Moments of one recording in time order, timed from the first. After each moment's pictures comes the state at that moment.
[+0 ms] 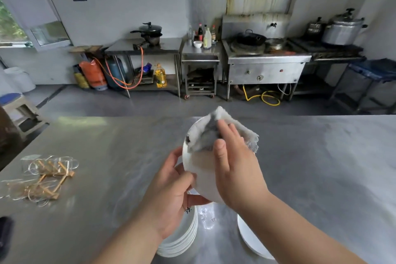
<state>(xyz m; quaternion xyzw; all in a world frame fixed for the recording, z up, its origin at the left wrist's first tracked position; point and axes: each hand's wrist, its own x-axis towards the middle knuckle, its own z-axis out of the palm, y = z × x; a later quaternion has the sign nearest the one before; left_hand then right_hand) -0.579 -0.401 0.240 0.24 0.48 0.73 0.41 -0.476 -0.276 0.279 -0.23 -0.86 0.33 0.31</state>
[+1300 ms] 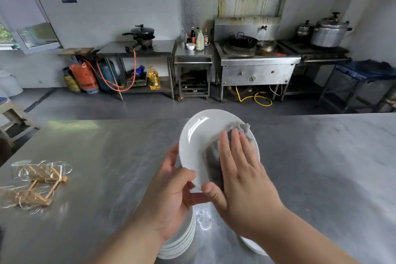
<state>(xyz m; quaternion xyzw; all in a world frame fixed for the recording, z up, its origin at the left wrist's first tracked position) -0.571 -0.405 0.260 0.22 0.44 0.75 0.44 -0.439 -0.288 0.270 -0.22 -0.96 0.07 0.15</state>
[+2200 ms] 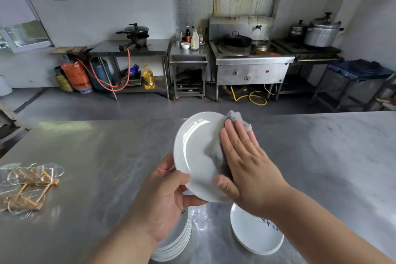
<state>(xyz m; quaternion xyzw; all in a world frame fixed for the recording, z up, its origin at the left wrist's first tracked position) -0.582 -0.404 0.248 0.24 0.43 0.74 0.46 -0.432 -0.238 0.275 -0.16 -0.98 0.00 0.10</state>
